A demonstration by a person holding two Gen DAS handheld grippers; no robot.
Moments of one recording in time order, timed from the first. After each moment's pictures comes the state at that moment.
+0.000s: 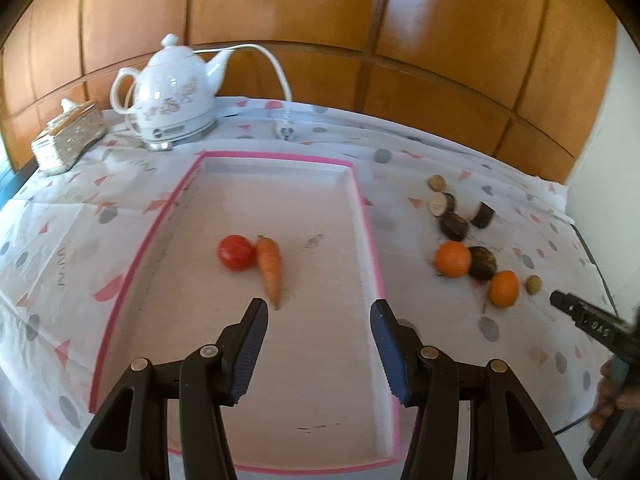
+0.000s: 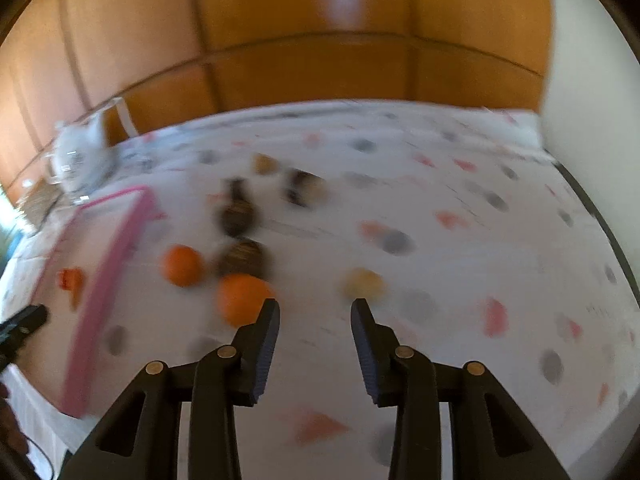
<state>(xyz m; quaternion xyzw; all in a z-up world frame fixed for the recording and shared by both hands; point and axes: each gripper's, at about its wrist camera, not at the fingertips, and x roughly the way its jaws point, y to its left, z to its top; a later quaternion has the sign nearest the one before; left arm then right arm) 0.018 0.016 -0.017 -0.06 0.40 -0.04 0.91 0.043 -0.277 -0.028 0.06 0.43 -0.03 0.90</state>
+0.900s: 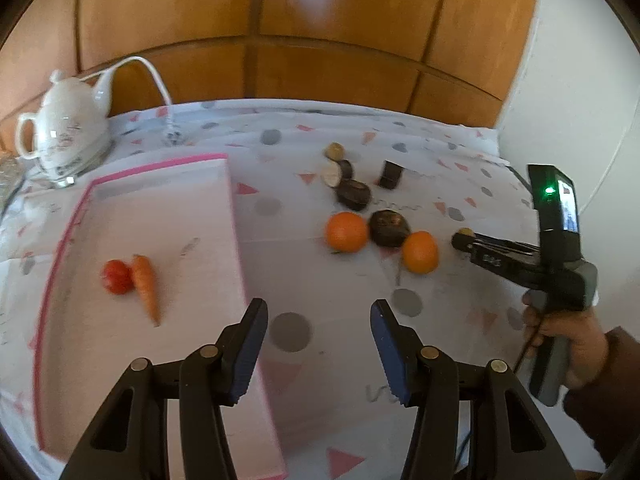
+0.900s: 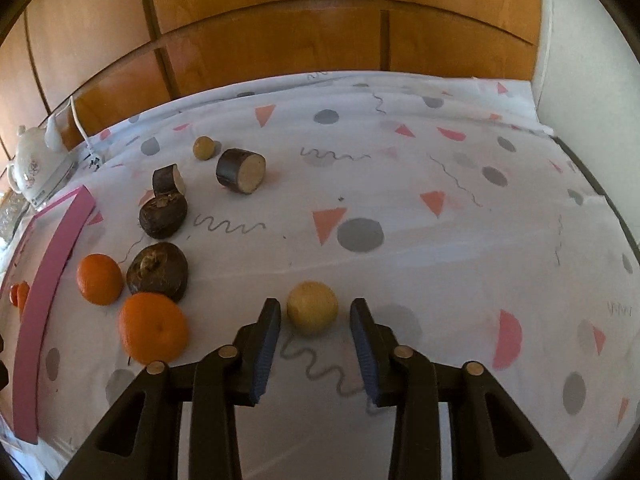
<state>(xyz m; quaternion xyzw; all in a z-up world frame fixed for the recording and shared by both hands) 0.027 -0.055 -0.017 -0.01 0.42 -0.18 0.89 0.090 -0.301 -0.069 0.05 0.44 -0.04 0.90</state>
